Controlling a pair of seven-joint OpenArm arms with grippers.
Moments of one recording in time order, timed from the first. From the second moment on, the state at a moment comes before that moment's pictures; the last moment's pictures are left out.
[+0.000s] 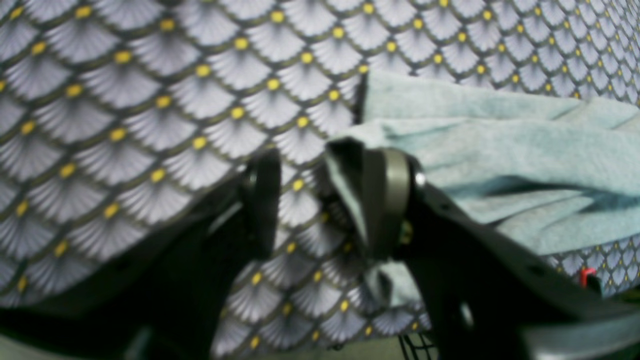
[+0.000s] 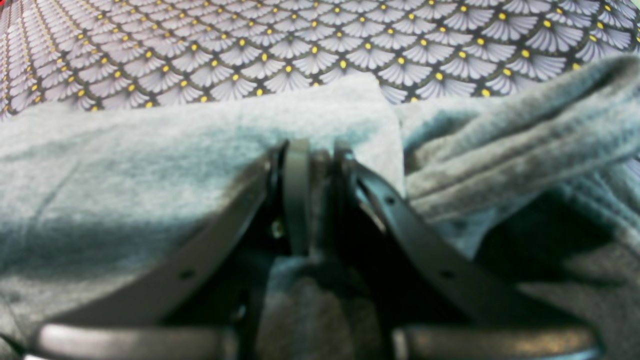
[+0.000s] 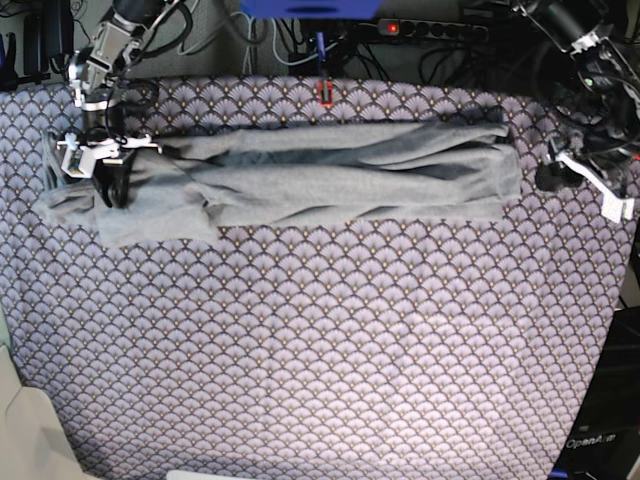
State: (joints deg) left arm 4.9 -11.2 -49.1 89.7 -38.1 -39.8 74.9; right arm -5.9 -3.9 50.3 63.0 -23.0 41.0 27.1
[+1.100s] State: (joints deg) left arm 2.3 -9.4 -41.4 77.5 -50.0 -39.8 75.8; right arm -6.8 -3.9 50.2 63.3 -22.9 40.9 27.6
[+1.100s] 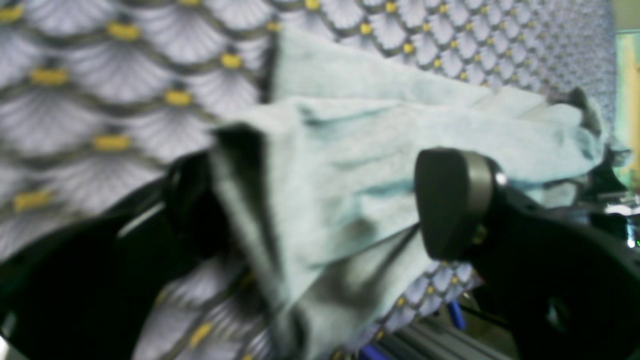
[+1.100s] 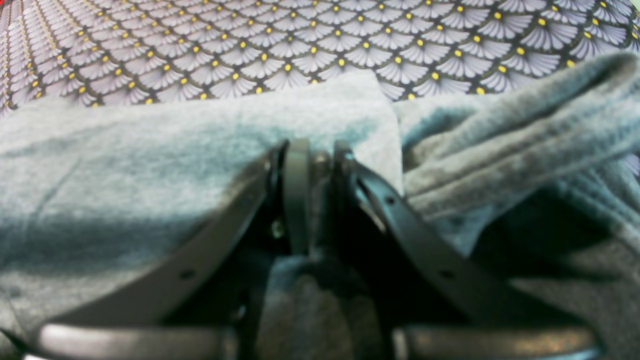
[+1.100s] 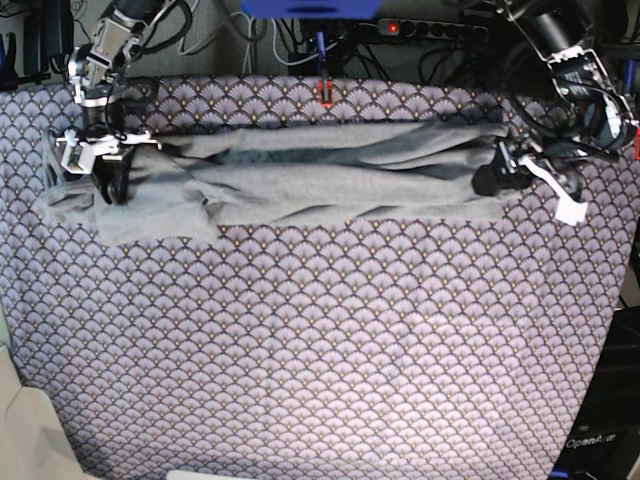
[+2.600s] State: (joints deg) left arm -2.5 -1.4 -7.8 83.8 -48.6 -39.4 74.6; right arm -6.6 -3.9 50.1 63.3 -22.8 41.0 27.5
